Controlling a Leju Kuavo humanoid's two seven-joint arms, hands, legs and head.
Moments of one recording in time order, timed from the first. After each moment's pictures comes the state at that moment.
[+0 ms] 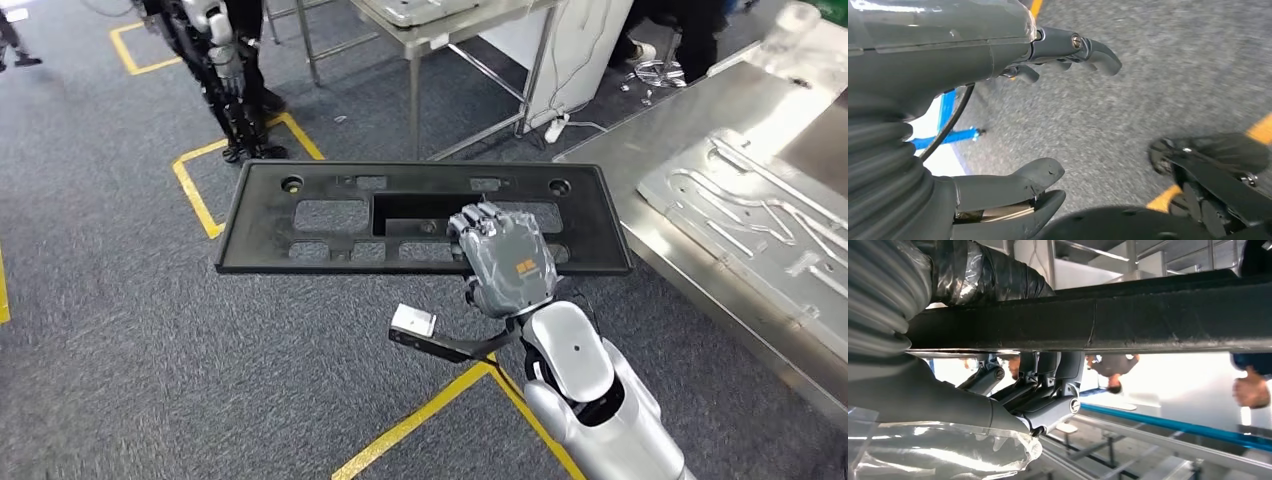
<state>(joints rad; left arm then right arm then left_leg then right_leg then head) 0.00 -0.15 1.12 -0.19 -1.39 0.04 -0.06 -0.52 -0.08 0.76 -1.66 1.26 -0.03 0.11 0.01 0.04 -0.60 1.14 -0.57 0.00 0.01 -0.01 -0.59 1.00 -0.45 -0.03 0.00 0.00</state>
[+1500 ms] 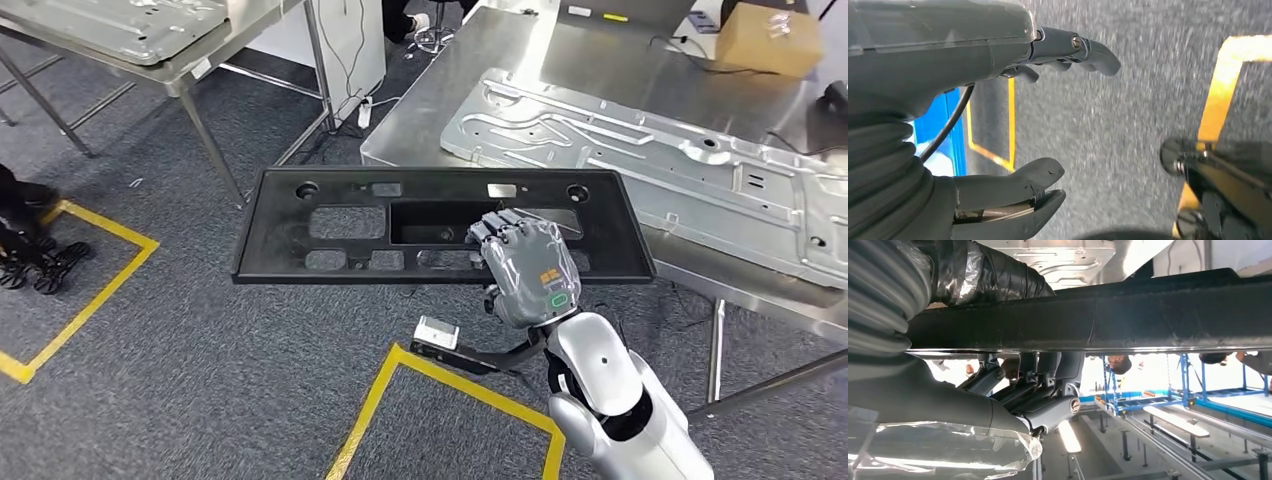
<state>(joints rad) 0.00 -0.15 1.13 -0.19 -1.40 0.04 -0.07 -0.48 -0.16 0.75 -1.76 1.22 -0.02 0.11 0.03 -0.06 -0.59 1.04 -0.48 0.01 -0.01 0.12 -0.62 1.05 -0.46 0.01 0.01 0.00</state>
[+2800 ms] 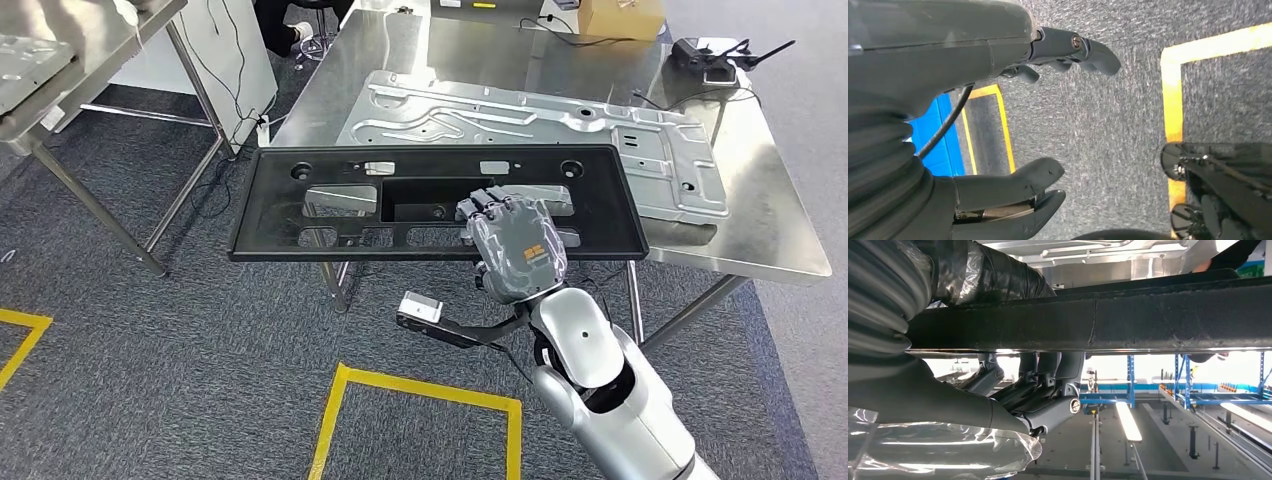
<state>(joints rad) -0.01 -0.15 1.15 -0.19 -1.42 0.03 -0.06 -0.57 -0.10 0.76 -1.65 1.29 -0.02 0.12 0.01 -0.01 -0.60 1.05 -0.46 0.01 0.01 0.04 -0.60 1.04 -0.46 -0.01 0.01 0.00</state>
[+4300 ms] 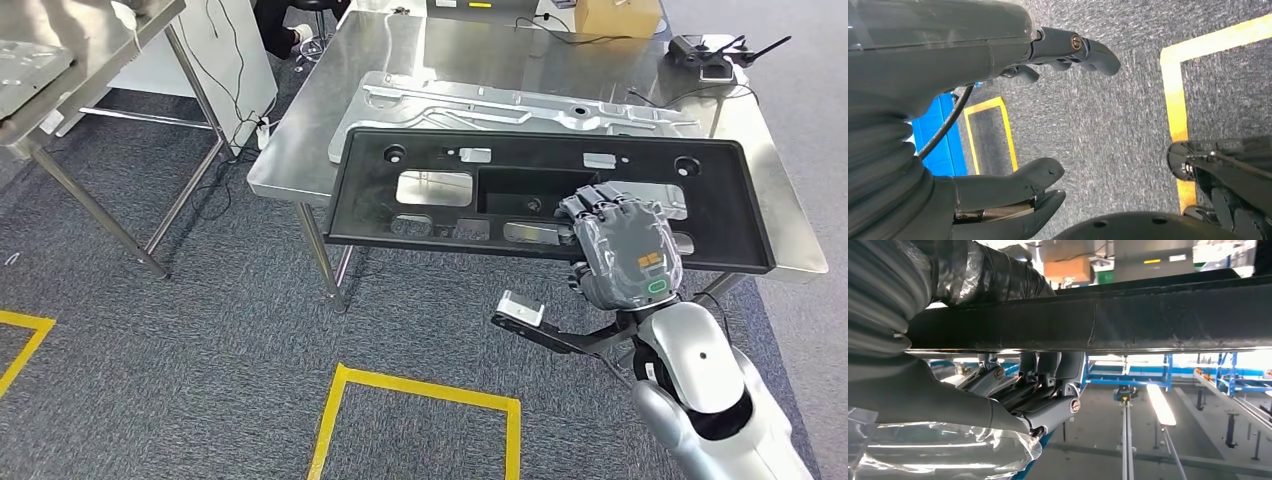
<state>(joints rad) -0.01 -0.17 1.13 -0.19 -1.48 0.06 -0.05 -0.49 -0.37 0.62 -1.88 1.23 0.00 0.12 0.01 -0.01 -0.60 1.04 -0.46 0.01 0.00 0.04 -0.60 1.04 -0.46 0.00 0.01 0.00</state>
